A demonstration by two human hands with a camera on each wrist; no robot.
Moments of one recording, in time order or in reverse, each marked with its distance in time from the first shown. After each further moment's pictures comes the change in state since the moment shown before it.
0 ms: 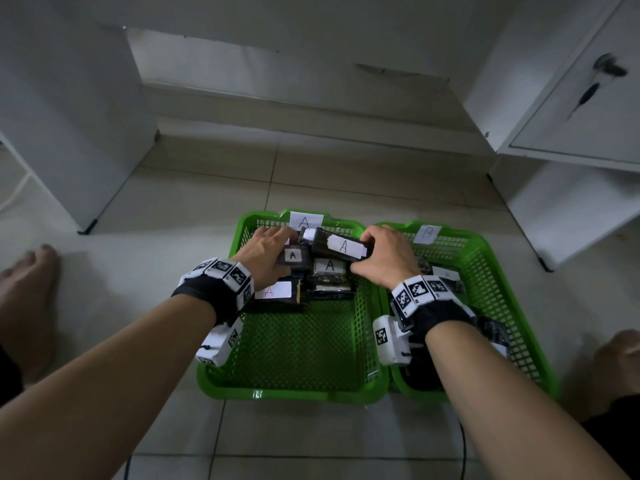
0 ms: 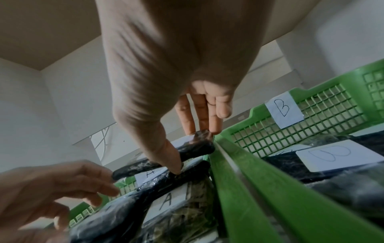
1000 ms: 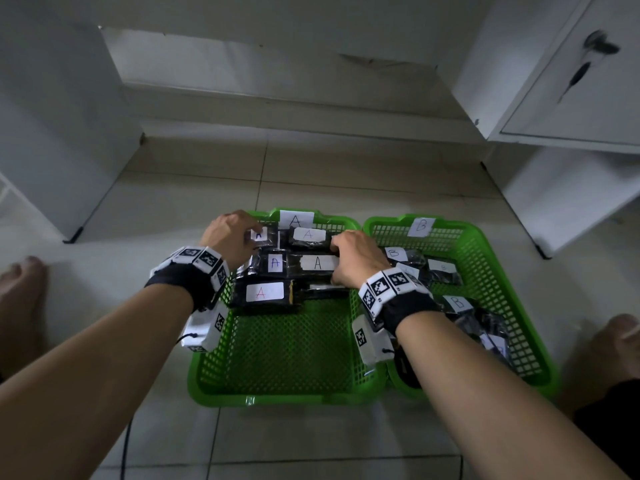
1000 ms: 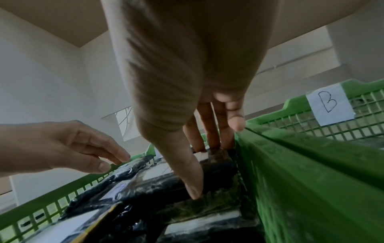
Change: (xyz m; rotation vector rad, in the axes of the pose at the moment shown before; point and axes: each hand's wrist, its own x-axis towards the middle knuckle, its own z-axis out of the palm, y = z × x) left_hand 0.016 -0.038 -0.013 0.033 0.252 -0.068; right_hand 0.001 -0.024 0.022 -0.152 -0.103 -0.106
